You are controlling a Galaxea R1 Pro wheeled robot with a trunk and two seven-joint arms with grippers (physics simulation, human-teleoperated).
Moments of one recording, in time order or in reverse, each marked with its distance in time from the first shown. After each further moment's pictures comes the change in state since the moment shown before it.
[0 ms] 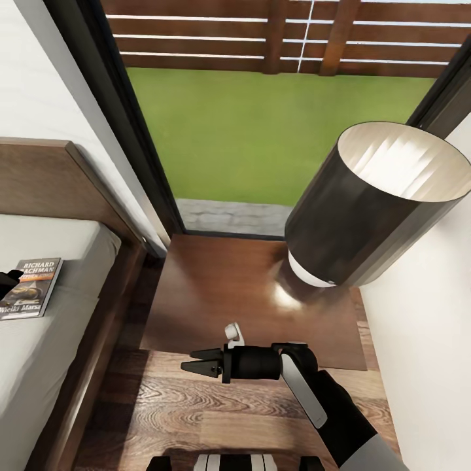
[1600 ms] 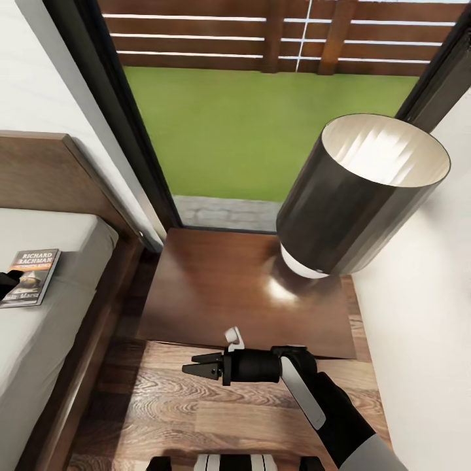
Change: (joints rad) left arm 0.000 0.000 -0.001 0.002 0.001 0.000 0.001; right arm 0.000 0.000 0.001 0.043 0.005 0.000 0.000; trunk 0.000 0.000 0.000
